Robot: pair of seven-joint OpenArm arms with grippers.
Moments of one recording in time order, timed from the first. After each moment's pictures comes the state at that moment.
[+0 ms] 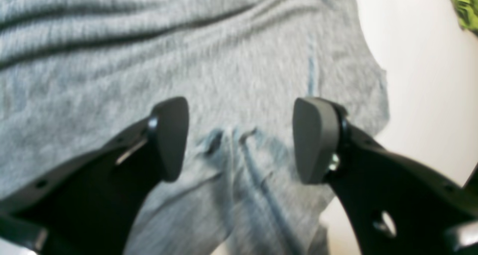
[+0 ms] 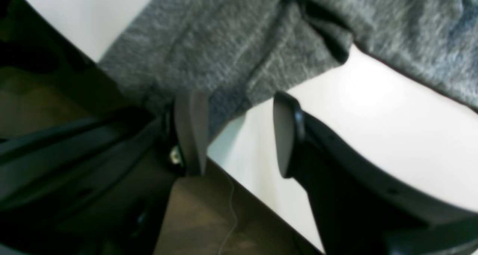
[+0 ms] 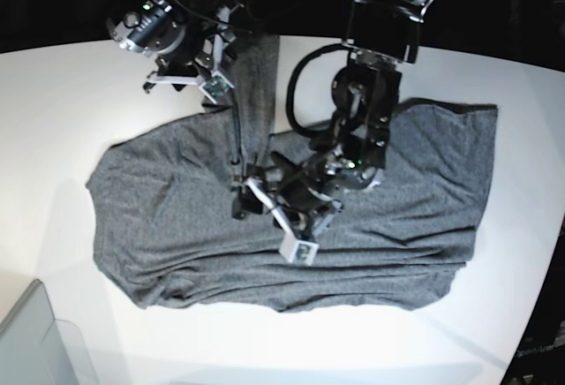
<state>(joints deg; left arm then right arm) -10.3 4.4 13.3 84.6 -21.0 -9.0 46.0 -26.2 5.3 -6.1 113.9 -2.9 33.9 -54.7</state>
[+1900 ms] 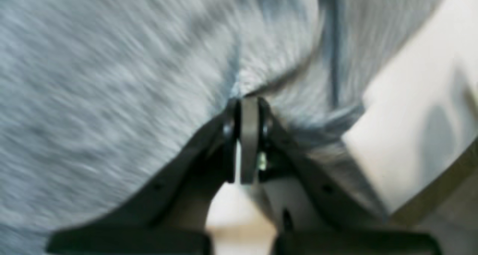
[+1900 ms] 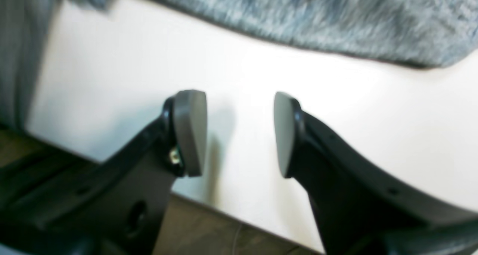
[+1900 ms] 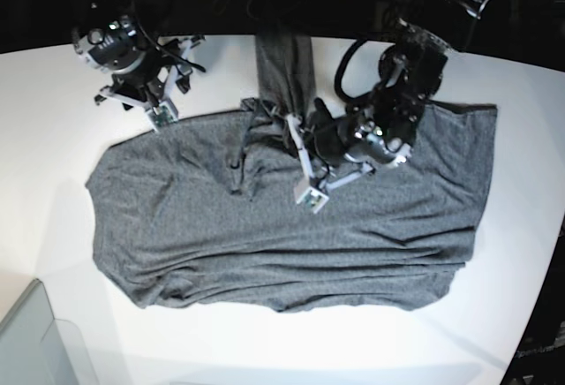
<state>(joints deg) -7.8 -11.0 26.0 91.2 -24.6 -8.7 59.4 -23.5 1.7 8.5 113.5 -2.9 33.9 -54.8</state>
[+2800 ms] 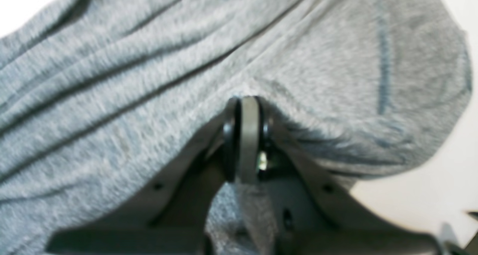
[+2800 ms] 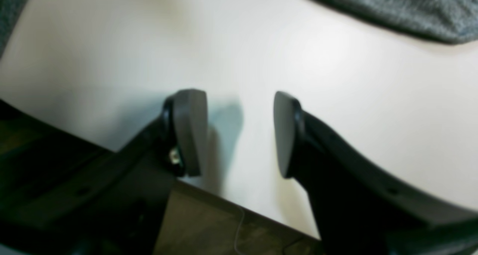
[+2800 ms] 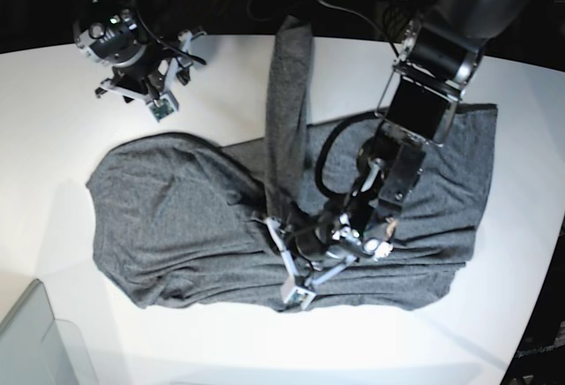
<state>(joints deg) -28.6 -3.7 25.3 69.3 -24.4 -8.8 50.5 -24.7 1.8 8.4 113.4 -2.9 33.9 -55.0</state>
